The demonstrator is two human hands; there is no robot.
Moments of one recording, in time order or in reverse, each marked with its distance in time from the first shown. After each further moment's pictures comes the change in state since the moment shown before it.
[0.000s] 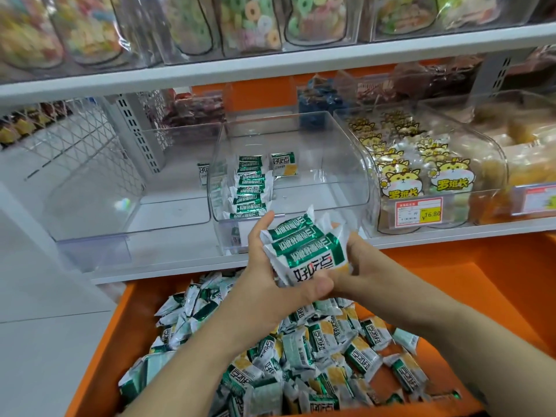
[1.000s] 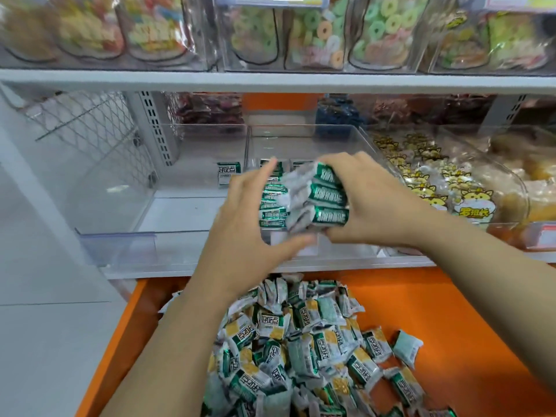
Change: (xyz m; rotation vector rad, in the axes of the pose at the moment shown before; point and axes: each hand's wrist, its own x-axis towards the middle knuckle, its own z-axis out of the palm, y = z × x) left_hand 0.020 0.039 -0.073 0.670 0.338 0.347; right_hand 0.086 -0.083 -0.010 -1.281 0.196 -0.377
